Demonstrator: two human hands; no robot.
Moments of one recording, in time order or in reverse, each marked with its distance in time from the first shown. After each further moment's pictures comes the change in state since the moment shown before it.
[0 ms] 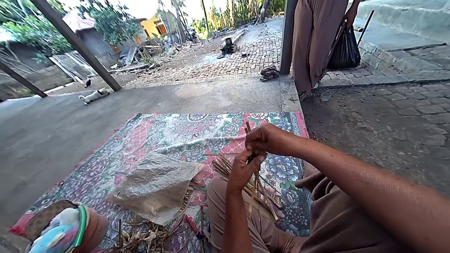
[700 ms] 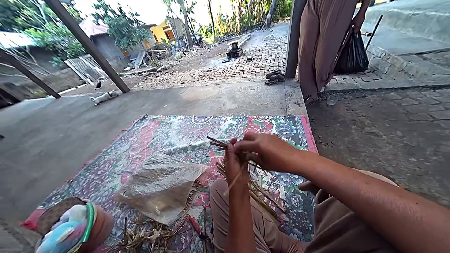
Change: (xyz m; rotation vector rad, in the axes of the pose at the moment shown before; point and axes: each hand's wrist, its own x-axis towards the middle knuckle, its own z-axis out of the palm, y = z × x) left_hand 0.016 0.008 0.014 -0.581 0.692 -0.011; right_hand -0.001 -0.017 0.023 -0.329 0.045 -0.170
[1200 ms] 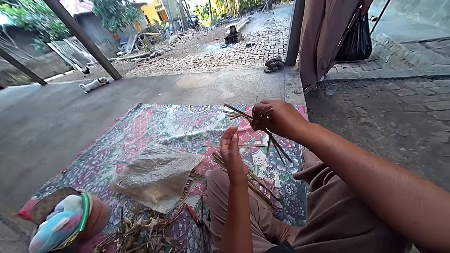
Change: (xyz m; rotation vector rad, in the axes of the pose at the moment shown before) left_hand -0.007 0.001 0.003 0.433 0.059 0.154; right_hand 0.005 0.030 -0.040 -0.071 0.136 0.220
